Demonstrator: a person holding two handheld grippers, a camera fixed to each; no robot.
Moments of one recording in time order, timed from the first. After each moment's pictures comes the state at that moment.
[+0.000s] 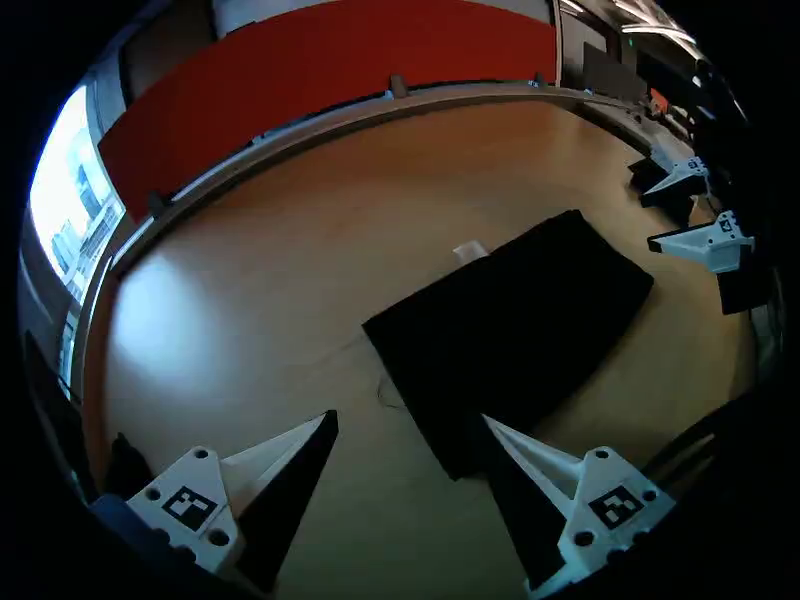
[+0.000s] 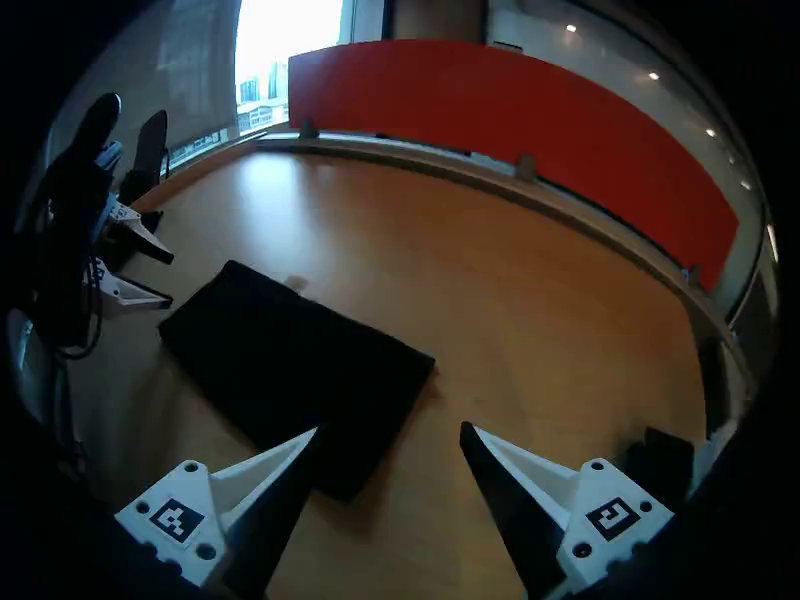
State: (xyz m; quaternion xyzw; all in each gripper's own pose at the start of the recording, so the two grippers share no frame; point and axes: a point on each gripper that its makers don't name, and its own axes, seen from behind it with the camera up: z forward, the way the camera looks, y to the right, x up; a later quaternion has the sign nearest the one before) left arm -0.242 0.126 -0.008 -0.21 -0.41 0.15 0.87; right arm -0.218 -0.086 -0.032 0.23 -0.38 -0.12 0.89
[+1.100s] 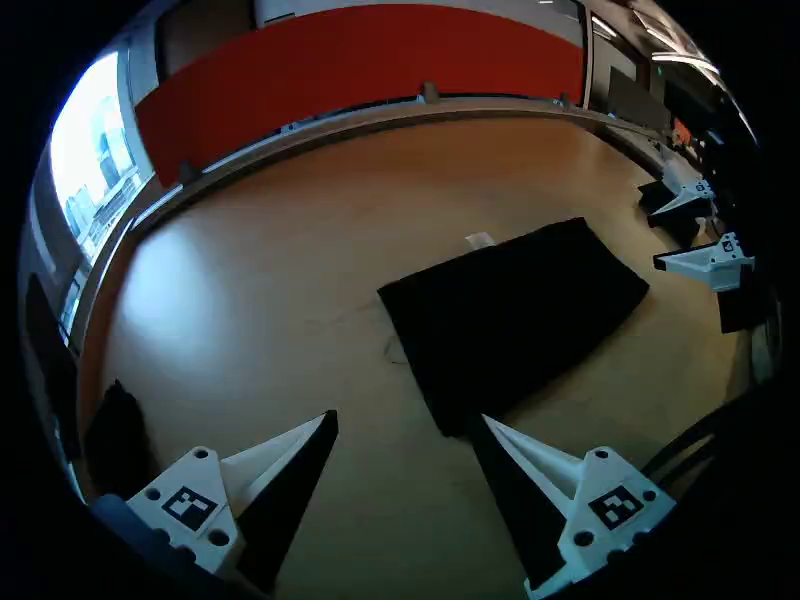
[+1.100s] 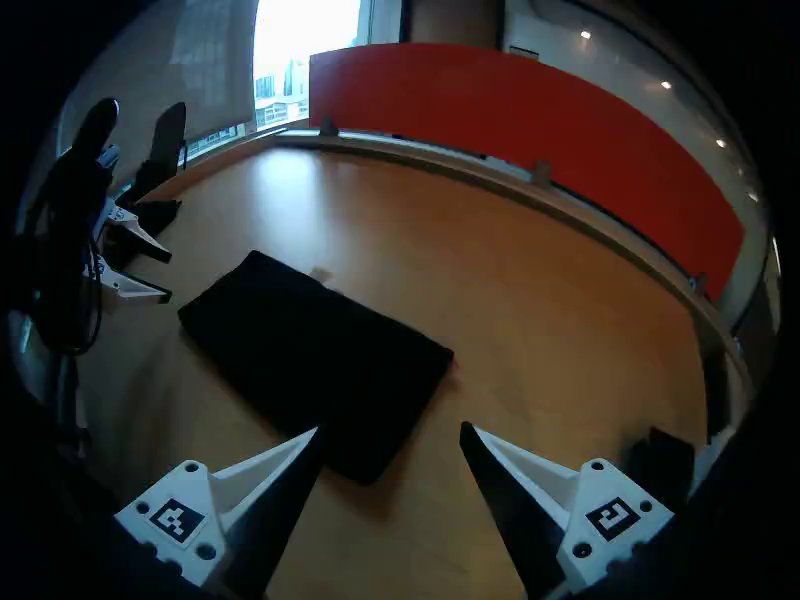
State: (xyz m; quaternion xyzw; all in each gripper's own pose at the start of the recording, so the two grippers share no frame) left arm -0.238 0.108 -0.044 -0.17 -0.41 0.10 0.89; right arm -0.221 -0.092 -0.048 0.26 -0.38 -0.13 0.88
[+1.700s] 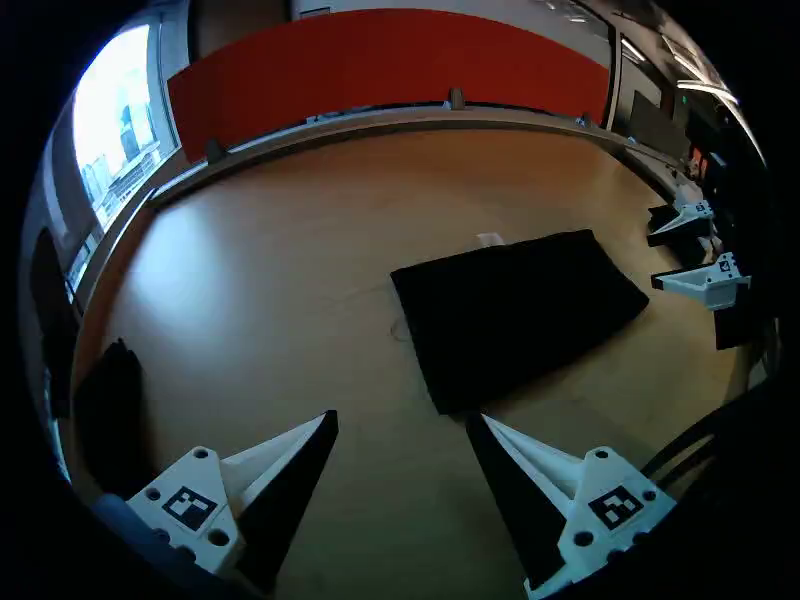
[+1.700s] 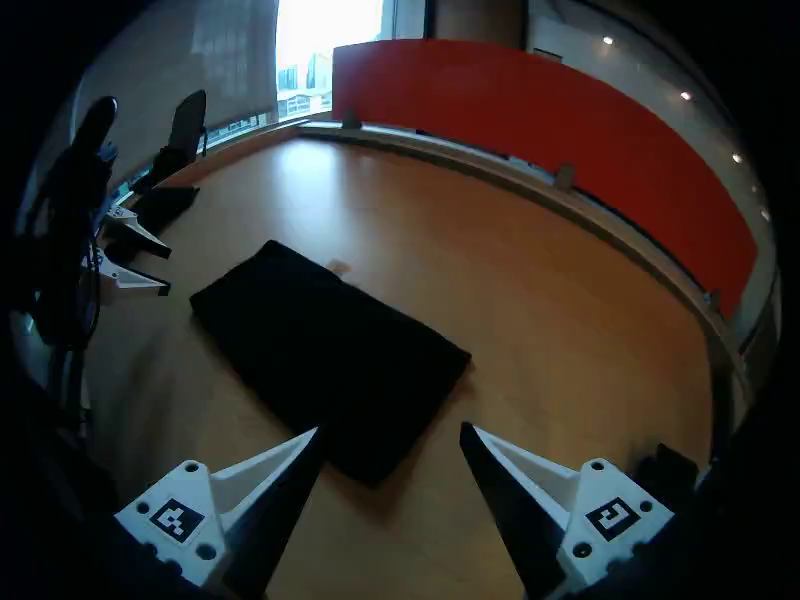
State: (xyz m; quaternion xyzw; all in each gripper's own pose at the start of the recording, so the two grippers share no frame) left arm -0.238 0.101 -0.064 -0.14 -0.41 0.06 0.90; right arm -0.229 -0.098 -0.049 0.29 -0.38 -0.15 0.87
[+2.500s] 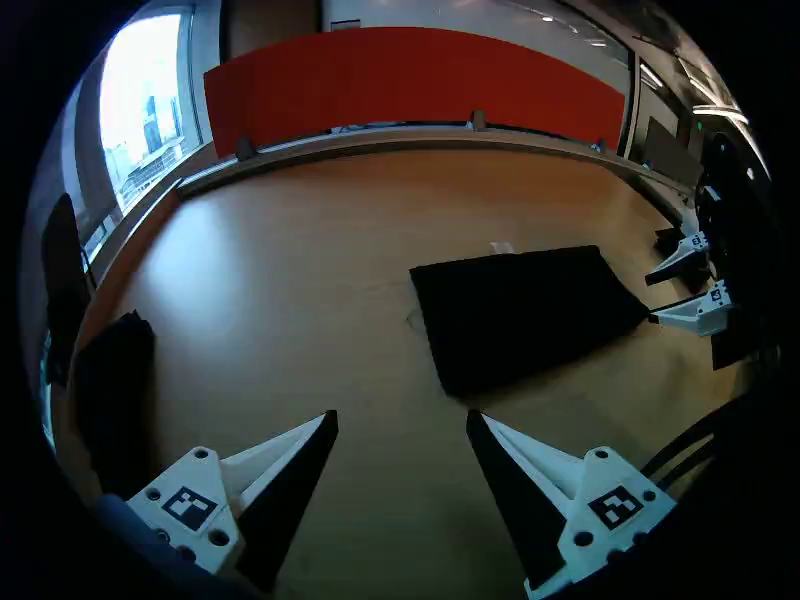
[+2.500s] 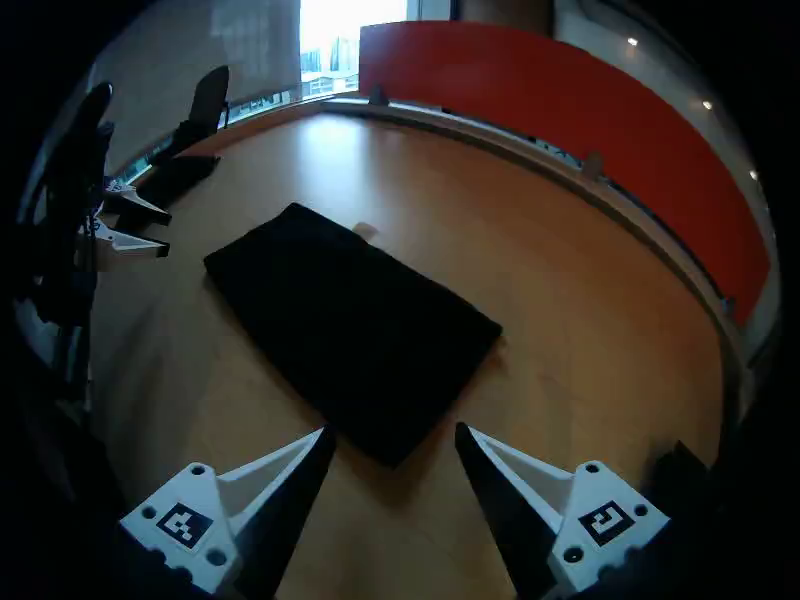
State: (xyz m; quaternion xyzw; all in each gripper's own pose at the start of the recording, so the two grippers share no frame) left arm -0.240 0.087 -0.087 -0.11 -0.38 0.03 0.92; right arm -0.255 -0.099 -0.068 0.32 -0.40 -0.17 0.84
